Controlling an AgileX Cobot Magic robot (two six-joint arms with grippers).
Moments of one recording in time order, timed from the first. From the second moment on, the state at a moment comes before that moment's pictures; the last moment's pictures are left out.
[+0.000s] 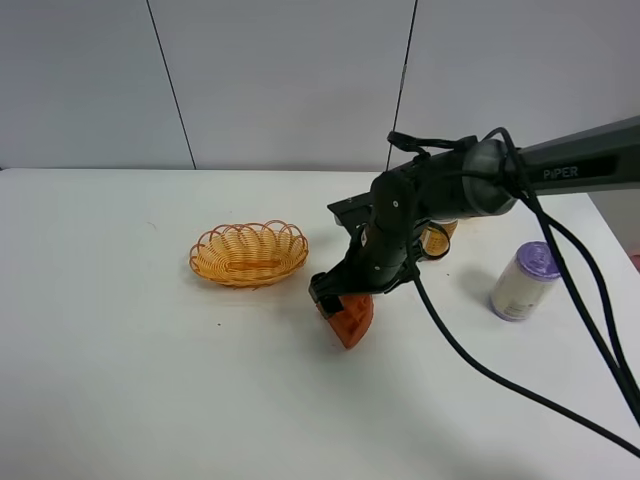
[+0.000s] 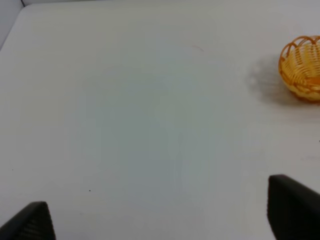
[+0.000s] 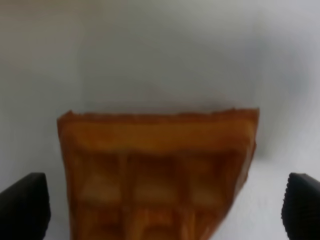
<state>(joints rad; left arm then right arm) 0.02 -0.01 -0.51 0.07 1.05 -0.04 0.63 1.99 -1.16 0.06 0.56 0.17</state>
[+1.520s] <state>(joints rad) 0.02 -0.01 -0.51 0.07 1.05 -0.04 0.68 1.81 -1.25 0.08 0.58 0.01</state>
